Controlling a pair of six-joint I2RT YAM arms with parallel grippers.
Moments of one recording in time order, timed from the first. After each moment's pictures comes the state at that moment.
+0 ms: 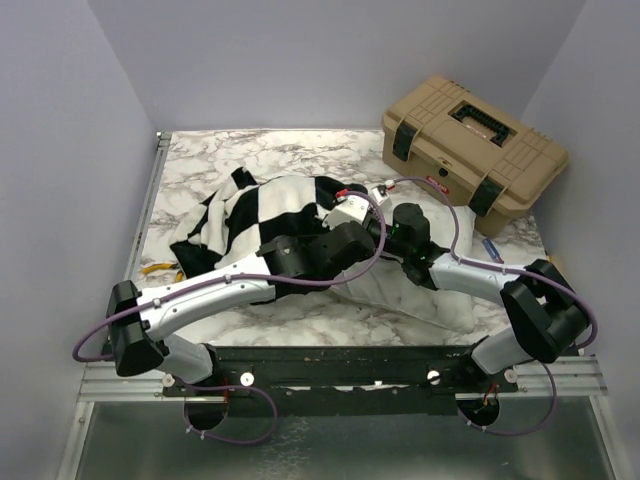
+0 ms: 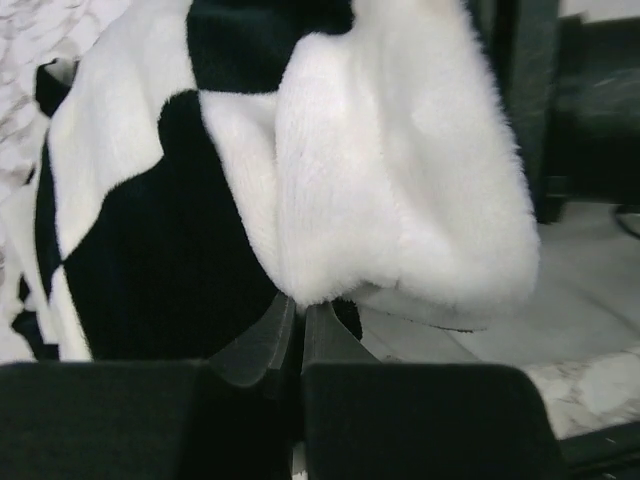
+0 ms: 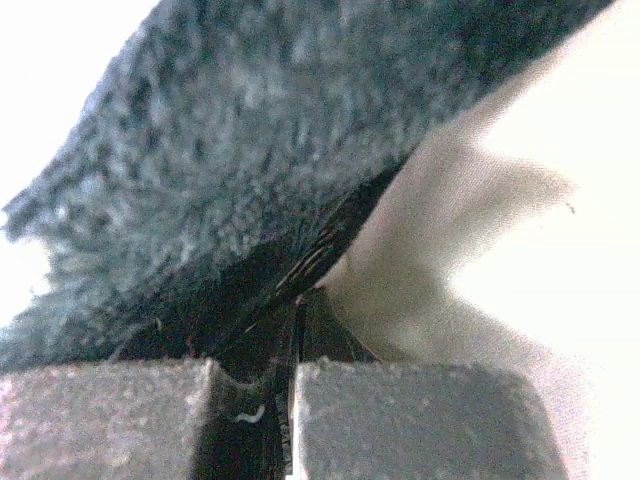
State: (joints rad) left arm -1.16 1.43 1.32 -0.77 -0.77 -0.36; right arm 0.64 1.49 0.70 0.64 -0.41 1.12
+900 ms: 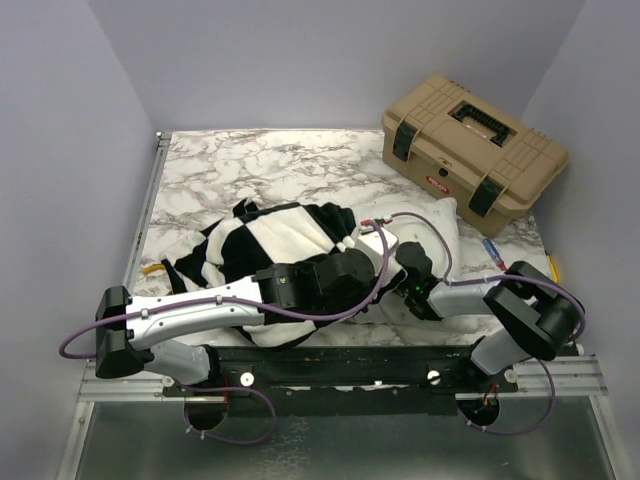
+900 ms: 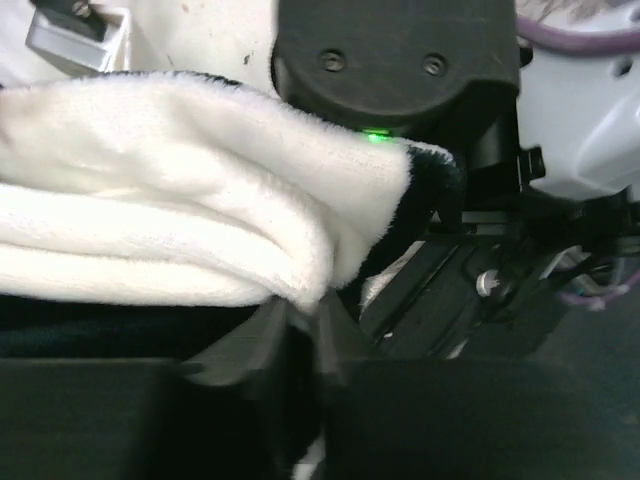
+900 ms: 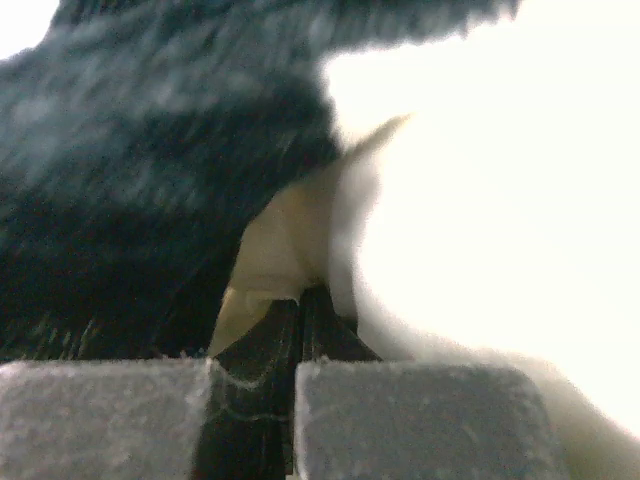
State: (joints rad) left arm -1.32 1.34 1.21 -0.44 -0.31 -0.40; right arm 0.77 1.55 0.45 1.06 -0.41 1.35
